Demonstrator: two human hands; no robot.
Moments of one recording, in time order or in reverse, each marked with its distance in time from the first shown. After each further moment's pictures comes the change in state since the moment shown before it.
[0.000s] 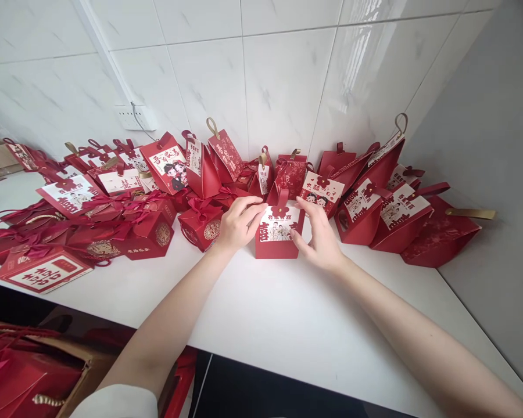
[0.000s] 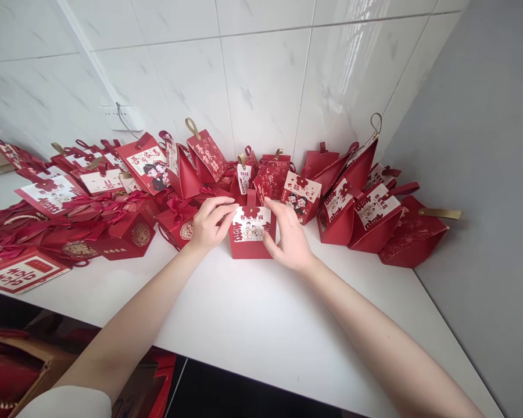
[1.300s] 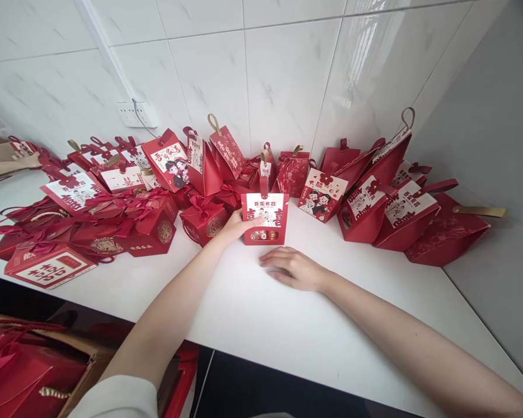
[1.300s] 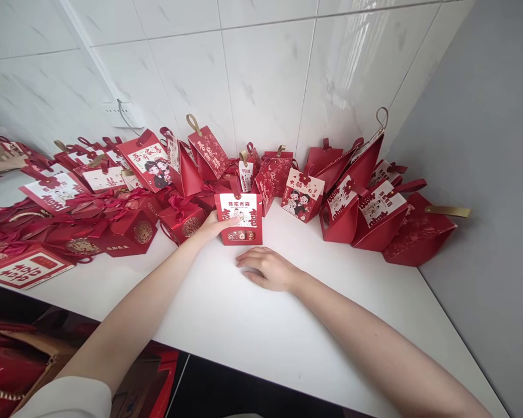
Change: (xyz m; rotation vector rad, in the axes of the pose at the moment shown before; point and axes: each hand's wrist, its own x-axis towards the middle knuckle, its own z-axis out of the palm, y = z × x) left_hand -0.019 -0.042 0.019 -0.812 -0.298 -0.835; right_hand -0.036 -0.004 0.033 0.229 -0.692 -0.165
